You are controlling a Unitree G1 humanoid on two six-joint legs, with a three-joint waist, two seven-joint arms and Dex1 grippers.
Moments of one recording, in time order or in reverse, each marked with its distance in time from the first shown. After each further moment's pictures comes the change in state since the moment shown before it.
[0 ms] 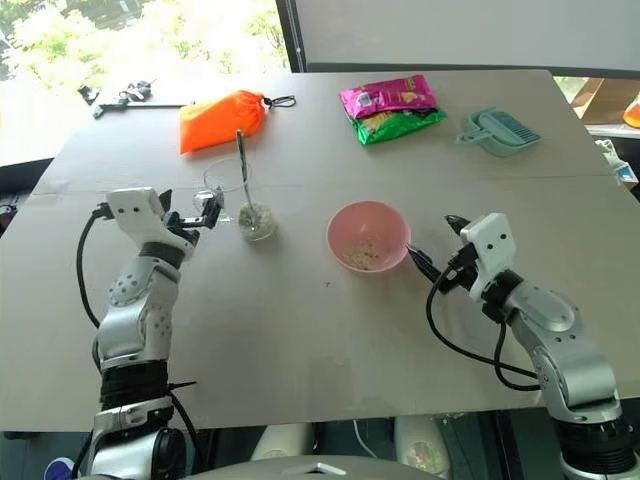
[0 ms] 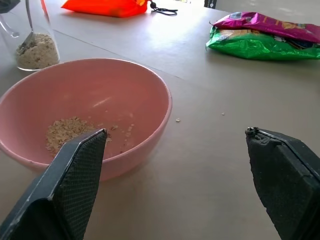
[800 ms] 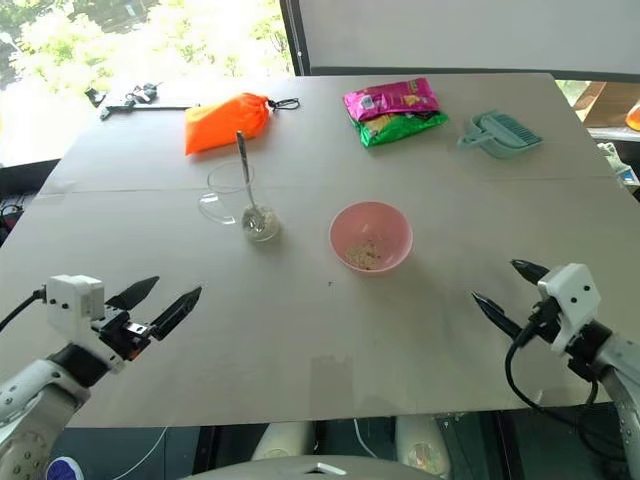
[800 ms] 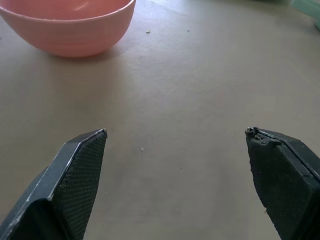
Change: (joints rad) left arm 0.672 0.227 0.233 -0.484 -0.385 0.287 -0.341; right arm 0.377 -0.128 -0.324 0.057 0.053 -0.167 0.290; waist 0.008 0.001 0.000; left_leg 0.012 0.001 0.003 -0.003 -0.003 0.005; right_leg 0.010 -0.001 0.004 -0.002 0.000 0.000
